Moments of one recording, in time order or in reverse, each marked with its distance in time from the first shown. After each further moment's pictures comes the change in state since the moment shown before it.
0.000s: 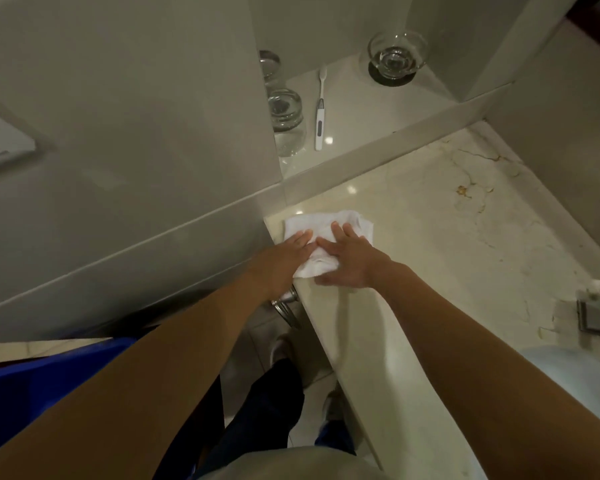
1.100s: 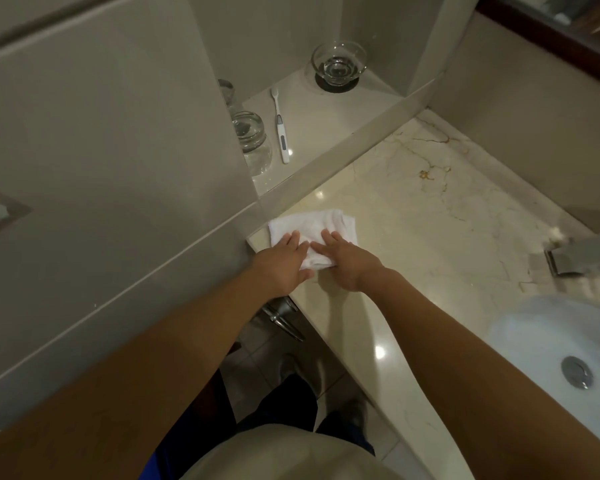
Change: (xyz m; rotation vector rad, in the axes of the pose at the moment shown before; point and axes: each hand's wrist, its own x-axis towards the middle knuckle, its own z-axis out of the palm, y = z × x) left_hand 0.027 0.005 -0.016 0.194 -0.096 0.032; right_hand -0.021 -0.012 0.009 0.185 0.149 0.144
